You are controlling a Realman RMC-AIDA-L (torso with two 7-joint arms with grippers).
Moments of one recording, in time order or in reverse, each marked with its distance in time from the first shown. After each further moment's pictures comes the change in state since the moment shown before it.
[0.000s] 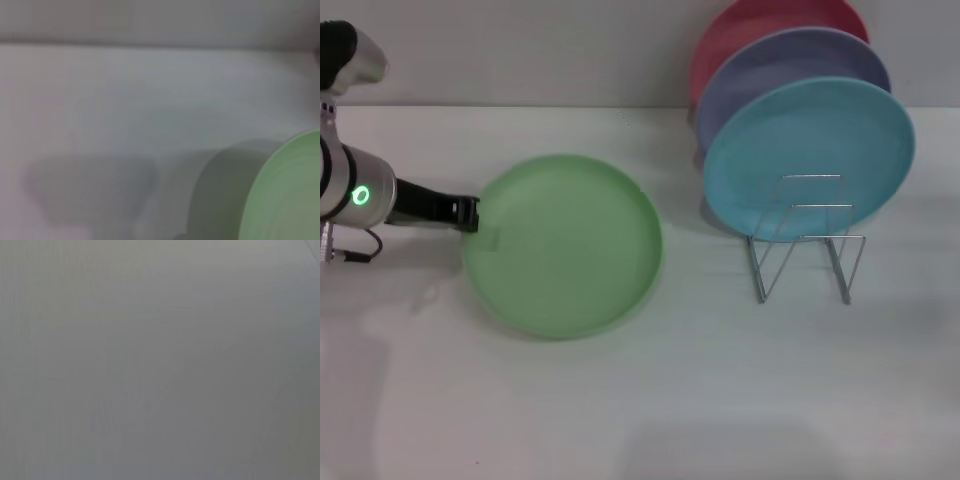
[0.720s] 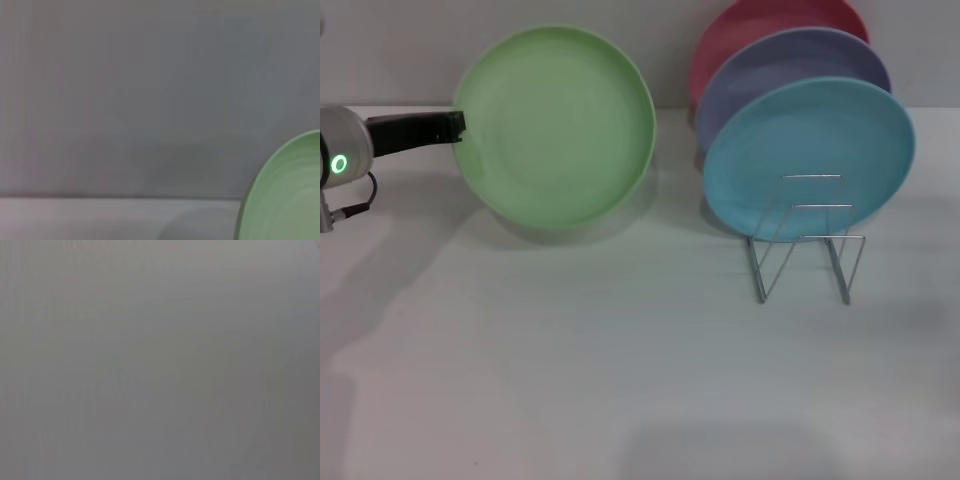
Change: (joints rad) left arm 0.134 -0.006 0.008 -0.035 -0.417 0.454 0.370; right arm -0.002 0.008 -0.005 0.008 -0.008 0.009 0.000
